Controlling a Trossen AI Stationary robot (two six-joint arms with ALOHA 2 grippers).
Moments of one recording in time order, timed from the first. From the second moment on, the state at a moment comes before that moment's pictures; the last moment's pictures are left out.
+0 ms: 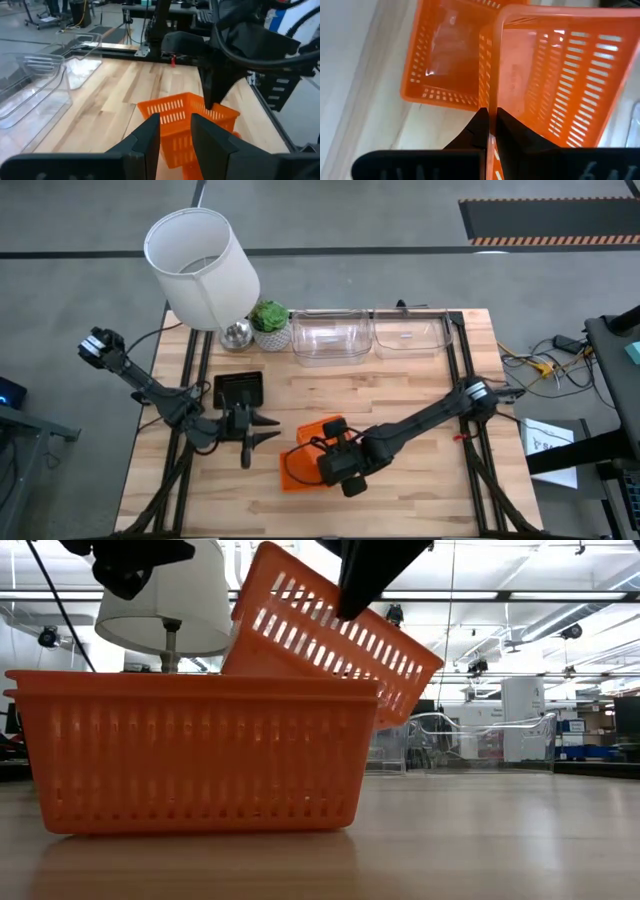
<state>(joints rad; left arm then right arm) -0.64 1.02 0.56 0.19 -0.71 -0.29 0.43 2.06 1.86 -1.00 0.23 0.01</state>
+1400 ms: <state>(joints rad) -0.64 1.39 0.74 0.24 -0.80 -0.07 0.47 2.16 2.14 -1.41 0.32 0.09</state>
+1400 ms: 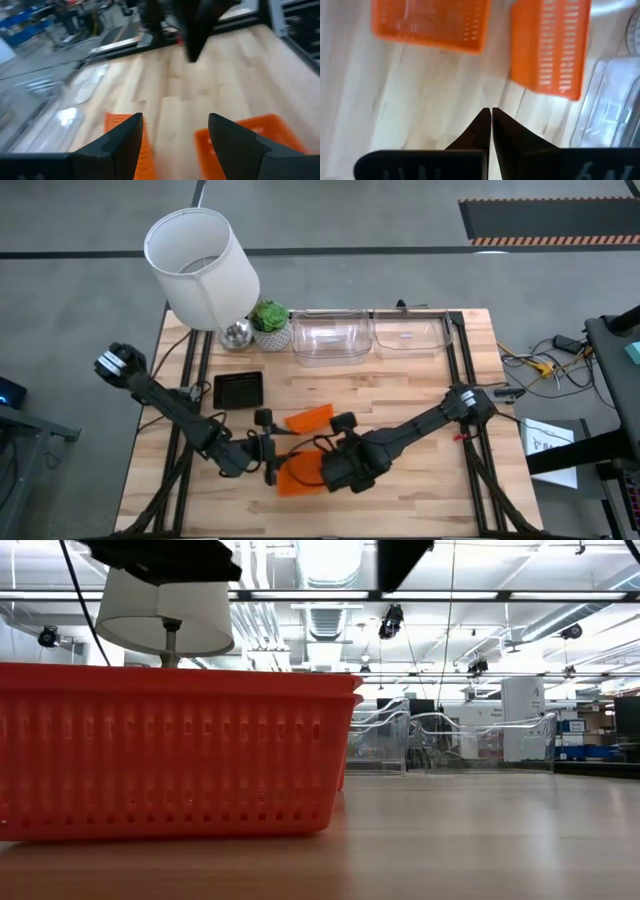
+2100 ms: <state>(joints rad) -0.15 1.35 0.73 0.14 -0.15 -0.26 0.57 1.57 1.30 -0.82 0.31 0.29</state>
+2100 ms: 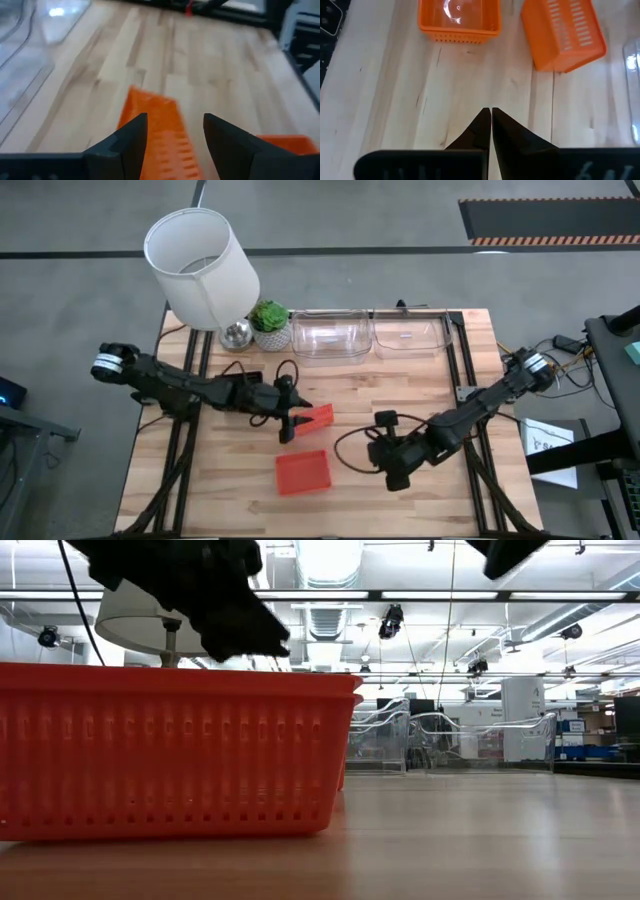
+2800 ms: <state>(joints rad) -0.07 1.46 0.73 0.10 -0.01 -0.36 0.56 1.38 0.99 -0.59 0.31 0.30</state>
